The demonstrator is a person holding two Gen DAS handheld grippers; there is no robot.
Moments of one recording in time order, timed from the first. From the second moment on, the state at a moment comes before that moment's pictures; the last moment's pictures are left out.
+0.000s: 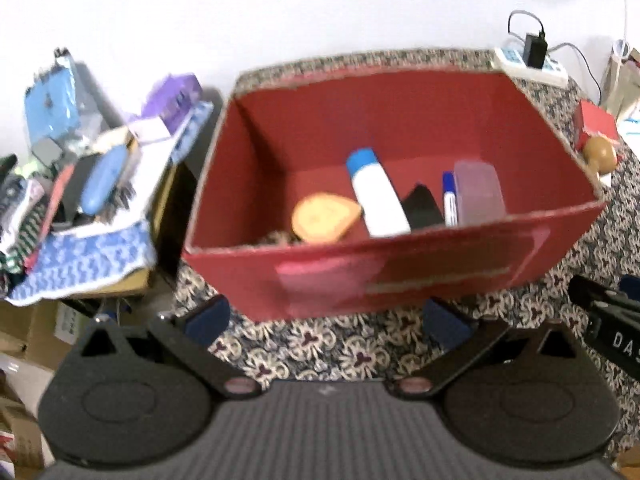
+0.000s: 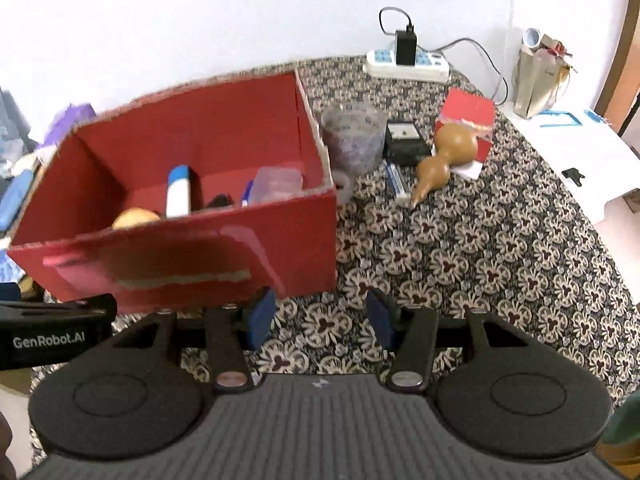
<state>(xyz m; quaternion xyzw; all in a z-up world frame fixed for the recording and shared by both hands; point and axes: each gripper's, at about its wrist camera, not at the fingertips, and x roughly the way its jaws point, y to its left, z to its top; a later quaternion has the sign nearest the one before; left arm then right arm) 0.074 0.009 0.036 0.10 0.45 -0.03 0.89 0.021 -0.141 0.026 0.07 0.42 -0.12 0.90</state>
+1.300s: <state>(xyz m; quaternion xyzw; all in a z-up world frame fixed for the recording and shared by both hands) 0.087 -0.035 0.066 0.03 0.45 0.12 0.88 0.074 -0.203 0.069 0.04 0.40 0.10 0.91</state>
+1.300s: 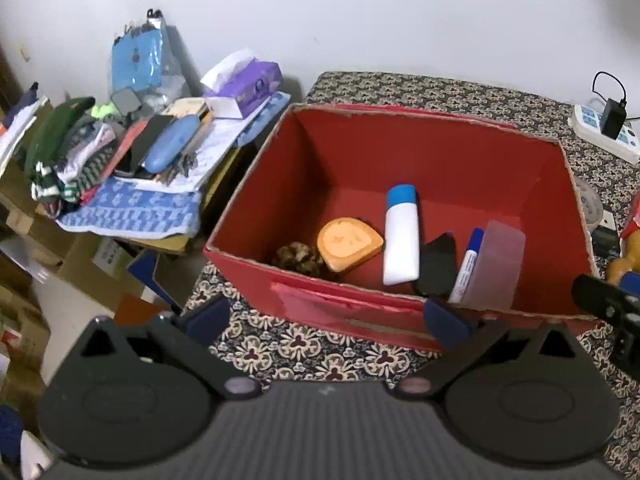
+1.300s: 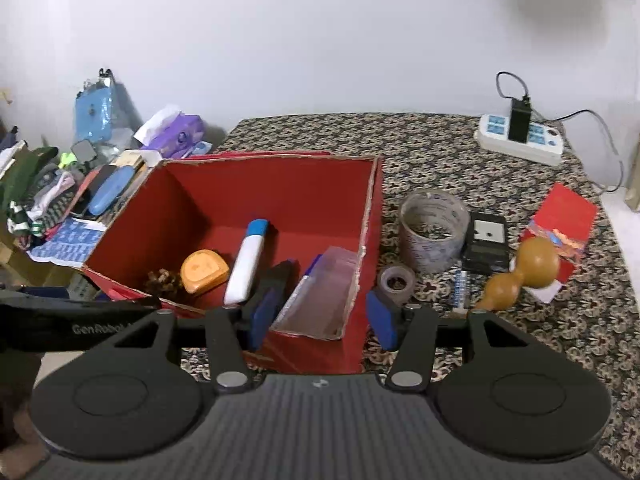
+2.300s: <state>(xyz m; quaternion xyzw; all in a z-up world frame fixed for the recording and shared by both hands) 0.113 0.002 0.072 0.07 0.43 0.03 0.90 0.074 -0.151 0.068 0.05 0.39 0.02 0.92</state>
